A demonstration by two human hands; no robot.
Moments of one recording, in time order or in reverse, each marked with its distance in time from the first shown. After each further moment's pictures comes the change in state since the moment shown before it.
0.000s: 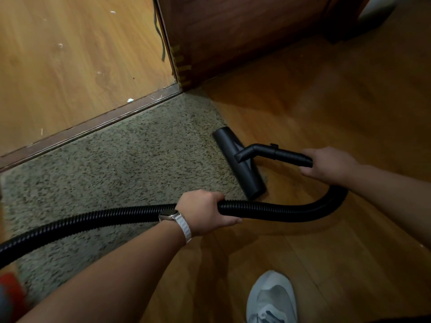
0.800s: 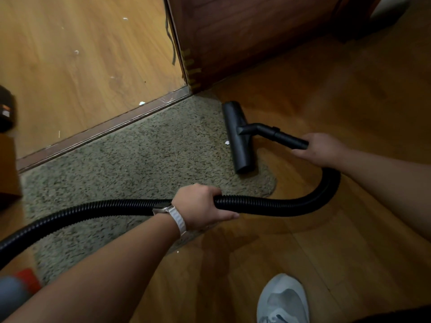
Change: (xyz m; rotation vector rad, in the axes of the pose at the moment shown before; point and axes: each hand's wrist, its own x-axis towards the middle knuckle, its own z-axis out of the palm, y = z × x) left_hand -0.006 -0.022 -0.027 0.000 -0.060 -0.047; right_hand 0.042 -0.026 -0.013 0.282 0.030 0.066
